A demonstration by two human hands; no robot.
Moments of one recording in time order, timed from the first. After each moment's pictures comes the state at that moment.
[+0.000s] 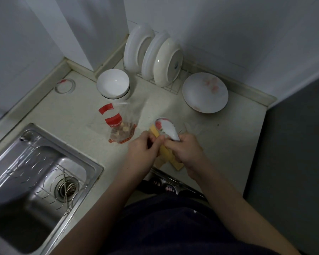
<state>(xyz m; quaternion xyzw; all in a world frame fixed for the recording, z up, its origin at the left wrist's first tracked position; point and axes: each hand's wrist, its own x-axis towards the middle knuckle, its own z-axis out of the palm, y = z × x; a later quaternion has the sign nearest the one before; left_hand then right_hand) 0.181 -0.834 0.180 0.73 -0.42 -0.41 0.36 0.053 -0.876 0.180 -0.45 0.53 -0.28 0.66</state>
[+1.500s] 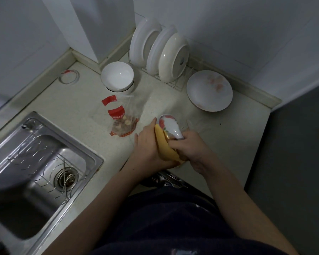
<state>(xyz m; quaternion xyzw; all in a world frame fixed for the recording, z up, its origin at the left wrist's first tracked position) 0.182 -0.832 0.142 0.67 -0.65 -0.28 0.24 0.041 -0.886 0.161 -0.51 0.54 -0.17 0.65</state>
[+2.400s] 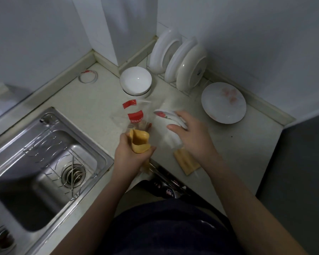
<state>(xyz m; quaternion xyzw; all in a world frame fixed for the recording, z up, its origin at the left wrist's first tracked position) 0.238 -0.792 0.137 0.77 -0.31 -0.33 0.44 0.087 -0.910 0.195 -0.74 0.47 -0.23 0.42</state>
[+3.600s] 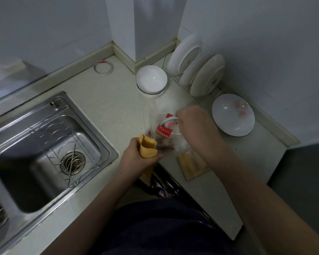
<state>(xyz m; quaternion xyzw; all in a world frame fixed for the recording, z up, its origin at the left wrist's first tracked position) 0.244 -0.779 0.115 0.77 -0.31 -0.39 0.41 0.134 -0.935 0.223 -0.93 0.37 0.01 0.06</state>
